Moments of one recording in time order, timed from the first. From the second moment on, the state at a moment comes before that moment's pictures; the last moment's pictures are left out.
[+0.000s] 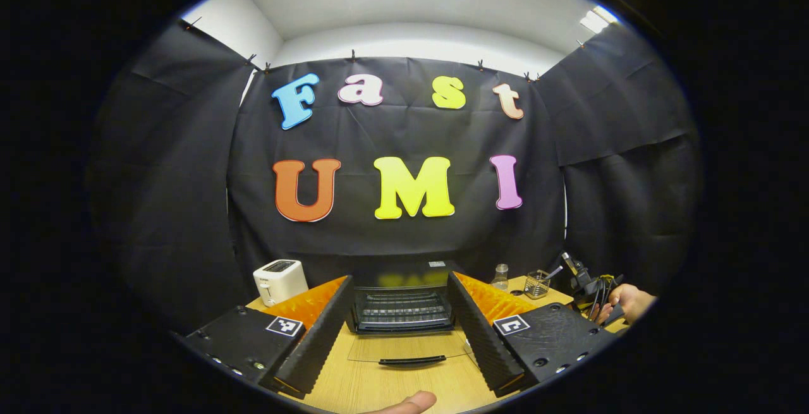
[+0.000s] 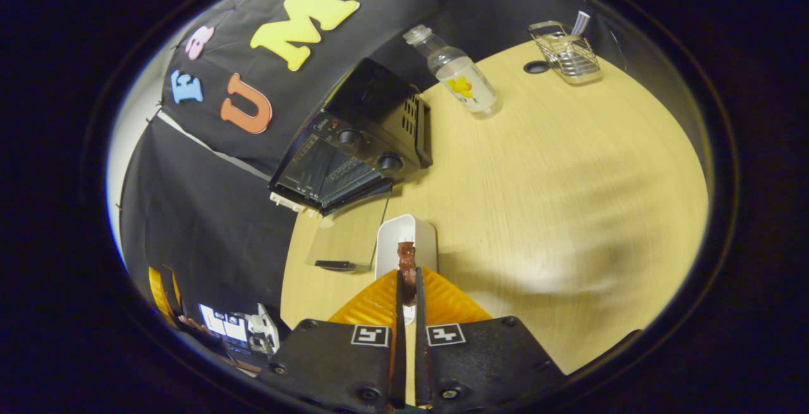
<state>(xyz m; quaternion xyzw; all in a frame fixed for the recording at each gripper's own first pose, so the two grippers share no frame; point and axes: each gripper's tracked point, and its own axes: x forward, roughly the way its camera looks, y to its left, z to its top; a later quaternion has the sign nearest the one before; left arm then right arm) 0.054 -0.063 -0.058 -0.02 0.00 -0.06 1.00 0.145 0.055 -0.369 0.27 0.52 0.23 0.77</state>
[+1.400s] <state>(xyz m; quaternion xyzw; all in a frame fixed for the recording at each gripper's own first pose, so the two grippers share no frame) 0.019 0.029 -0.106 -0.03 0.03 -0.02 1.00 0.148 0.233 -0.233 -0.06 0.16 0.20 0.97</state>
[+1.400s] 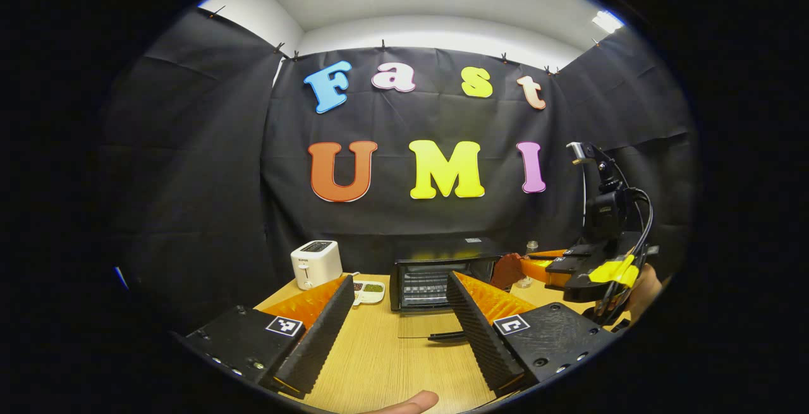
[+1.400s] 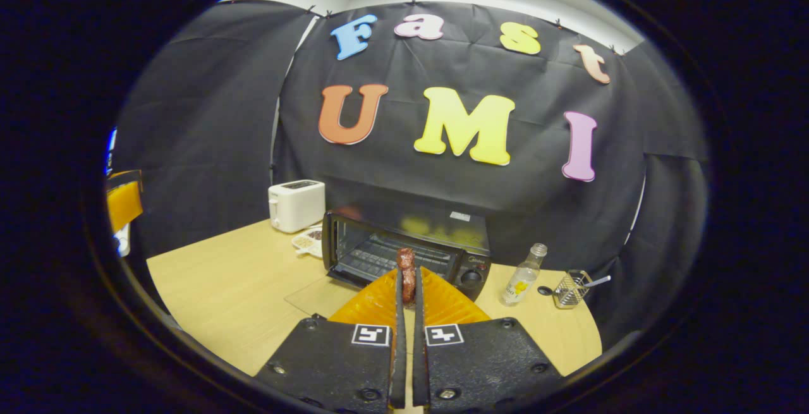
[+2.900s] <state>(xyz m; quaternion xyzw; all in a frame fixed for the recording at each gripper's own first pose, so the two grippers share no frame) 0.066 0.046 -0.174 -0.06 0.09 0.00 0.99 0.343 0.334 -0.390 0.46 0.27 0.12 0.84</state>
